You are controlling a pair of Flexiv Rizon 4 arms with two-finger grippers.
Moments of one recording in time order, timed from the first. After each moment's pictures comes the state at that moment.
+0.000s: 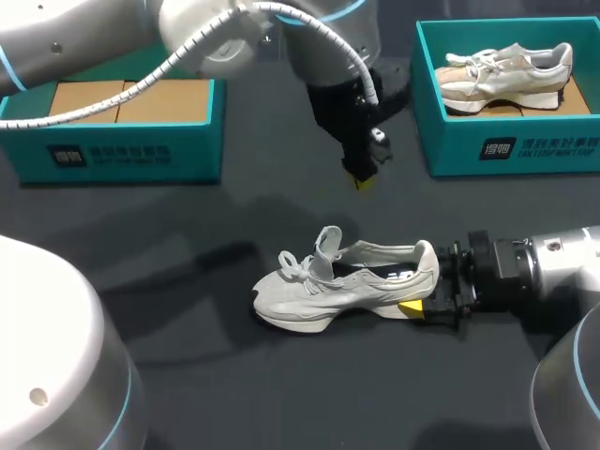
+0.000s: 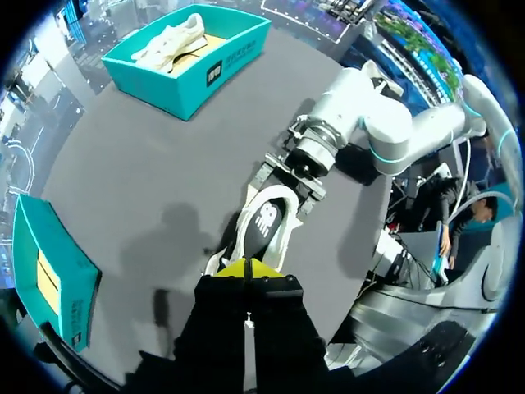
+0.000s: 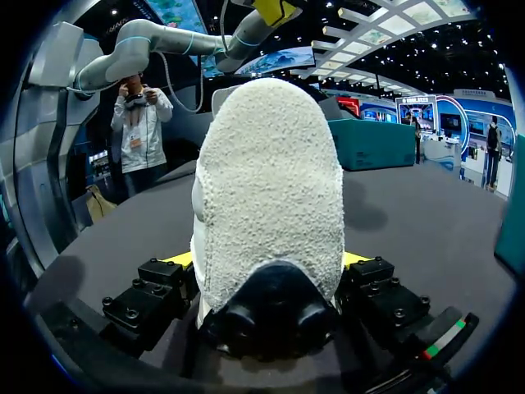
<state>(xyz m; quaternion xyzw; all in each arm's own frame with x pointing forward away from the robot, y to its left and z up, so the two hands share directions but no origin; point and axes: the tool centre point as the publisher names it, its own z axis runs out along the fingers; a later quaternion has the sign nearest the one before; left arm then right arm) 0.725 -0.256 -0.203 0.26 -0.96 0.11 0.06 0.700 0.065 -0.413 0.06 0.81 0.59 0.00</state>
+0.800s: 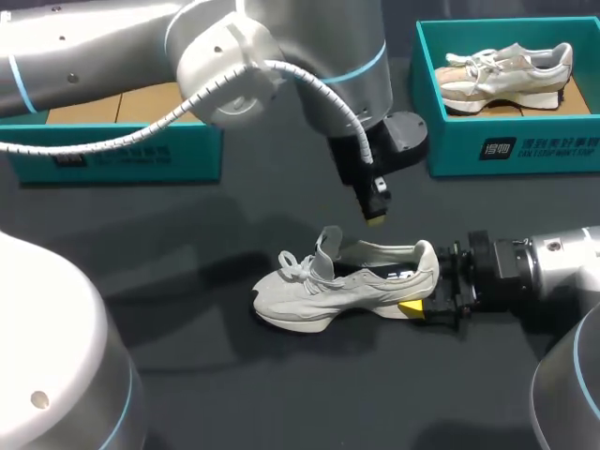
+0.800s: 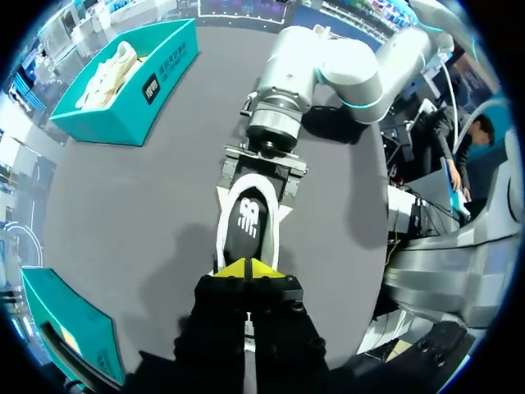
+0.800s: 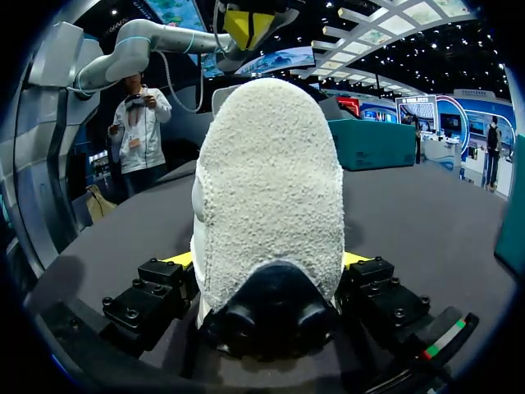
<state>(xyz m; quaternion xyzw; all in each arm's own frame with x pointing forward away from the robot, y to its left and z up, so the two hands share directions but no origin) 0.699 -0.268 -0.244 0.10 -0.99 0.12 0.04 0.700 0.065 -0.413 0.06 0.81 0.59 0.00</state>
